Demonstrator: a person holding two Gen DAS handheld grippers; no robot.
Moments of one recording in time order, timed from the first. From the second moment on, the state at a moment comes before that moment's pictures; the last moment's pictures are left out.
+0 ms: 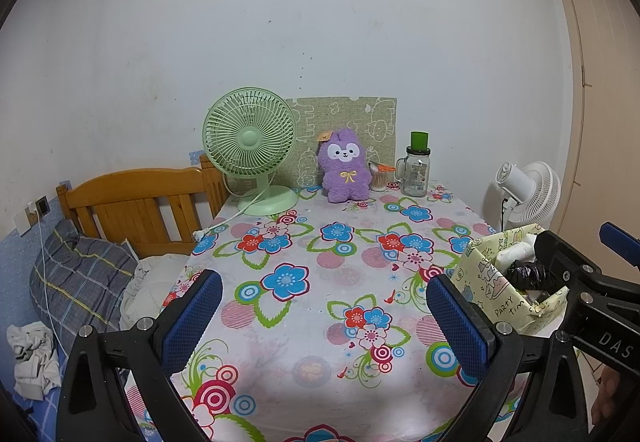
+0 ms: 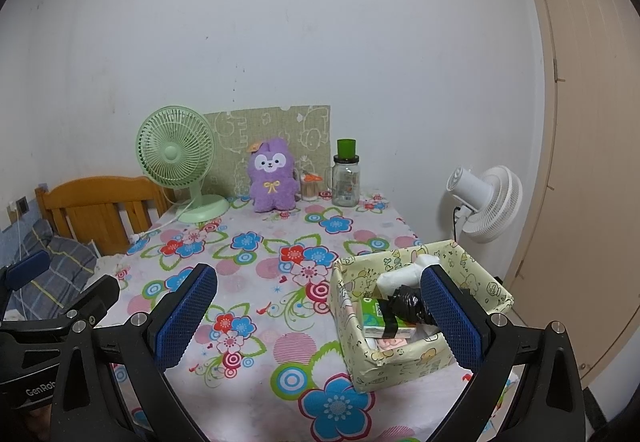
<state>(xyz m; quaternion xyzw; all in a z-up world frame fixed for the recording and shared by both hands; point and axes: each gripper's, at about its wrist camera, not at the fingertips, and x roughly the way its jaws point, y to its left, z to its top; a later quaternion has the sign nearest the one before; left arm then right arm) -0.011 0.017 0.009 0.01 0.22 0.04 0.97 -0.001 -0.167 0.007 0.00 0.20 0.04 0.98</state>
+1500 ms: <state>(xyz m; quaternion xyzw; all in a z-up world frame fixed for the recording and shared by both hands) -0.013 0.019 0.006 0.01 0.22 0.04 0.97 -0.002 -0.168 0.010 0.00 0.19 0.03 0.98</state>
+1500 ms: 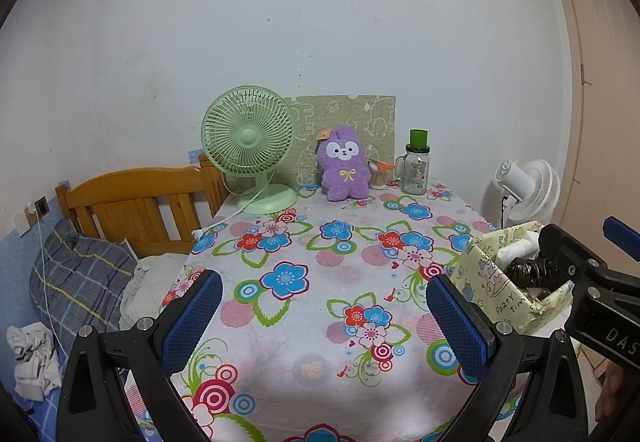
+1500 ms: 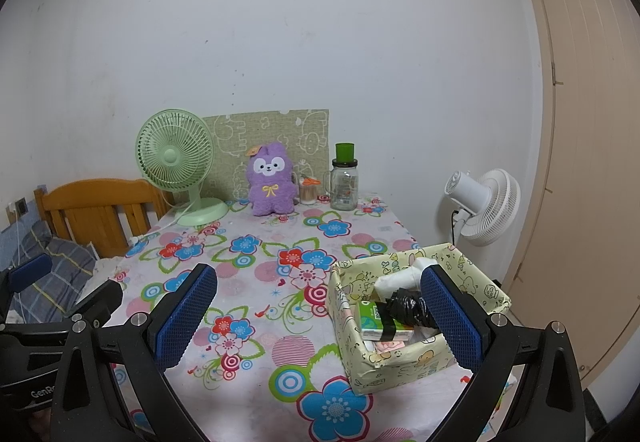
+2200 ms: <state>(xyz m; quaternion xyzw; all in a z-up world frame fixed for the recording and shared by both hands) -0.012 0.017 0.007 0.01 0.22 0.04 0.97 -0.002 -0.168 0.010 0.00 0.19 0.03 0.98</state>
